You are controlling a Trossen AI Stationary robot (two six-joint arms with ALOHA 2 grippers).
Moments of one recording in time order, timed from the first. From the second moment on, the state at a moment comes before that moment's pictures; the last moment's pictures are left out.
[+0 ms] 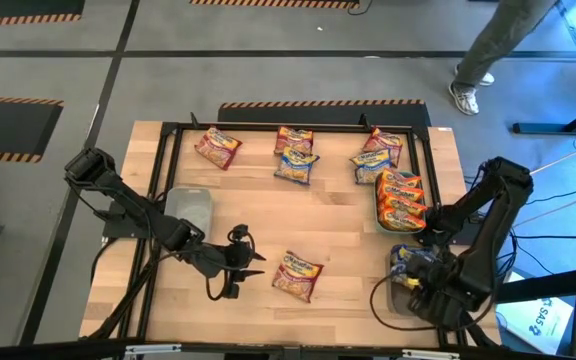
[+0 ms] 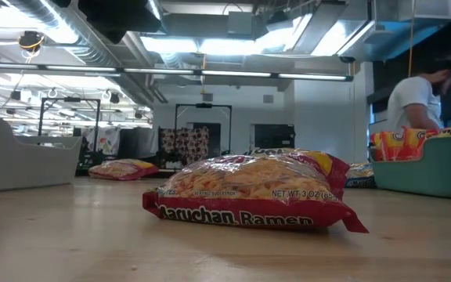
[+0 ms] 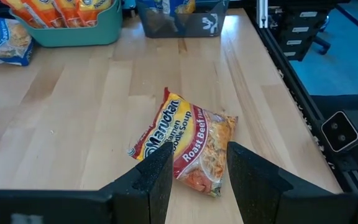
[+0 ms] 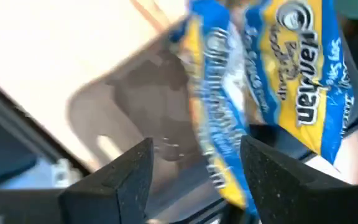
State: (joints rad) left arm -0.57 1.39 0.81 0.02 -0.45 -0.28; right arm 1.07 1.43 1.16 -1.29 0.01 1.75
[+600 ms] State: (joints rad) left arm -0.39 1.39 0.81 0.01 -0.44 -0.34; right arm 0.78 1.43 1.10 -1.19 0.66 1.44
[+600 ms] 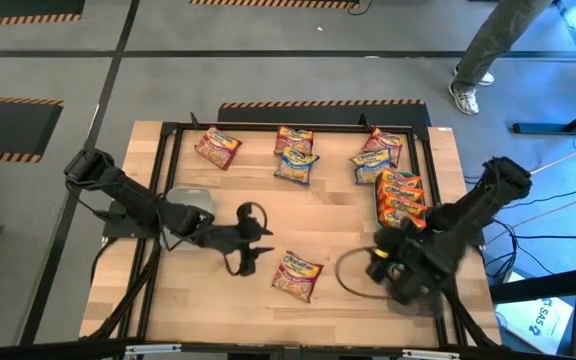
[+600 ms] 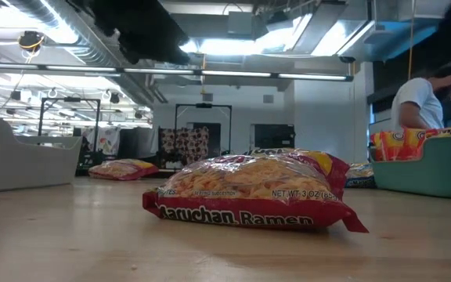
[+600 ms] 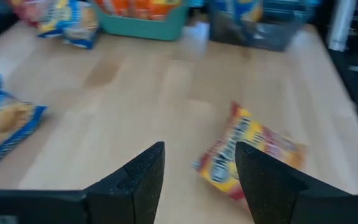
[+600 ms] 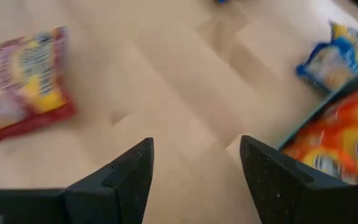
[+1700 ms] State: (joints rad) left arm 0.11 1.39 0.81 -0.05 -0.42 -0.17; right arm -0.20 1.67 0.81 0.28 0.23 0.14
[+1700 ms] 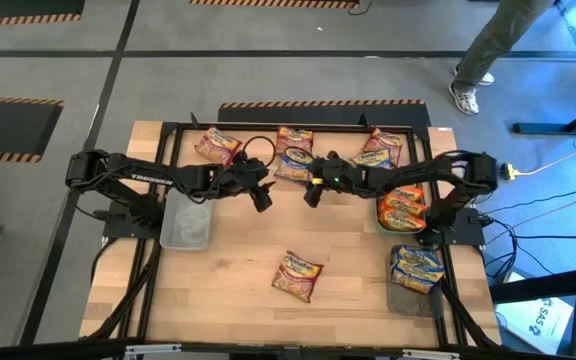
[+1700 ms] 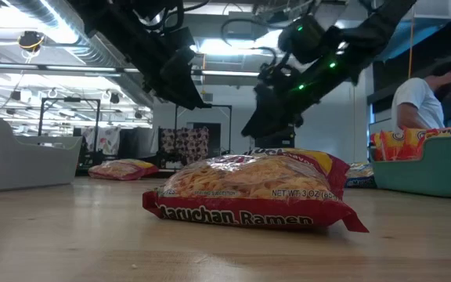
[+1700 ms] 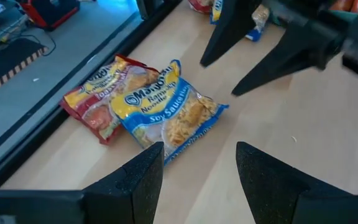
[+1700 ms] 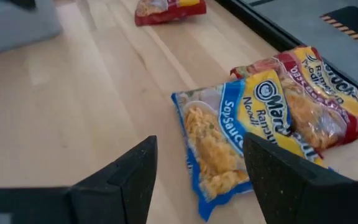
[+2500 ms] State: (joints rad) left arm 0.12 1.39 0.81 0.00 -0.42 -0.09; right arm -0.26 1.88 0.96 0.10 0.17 0.08
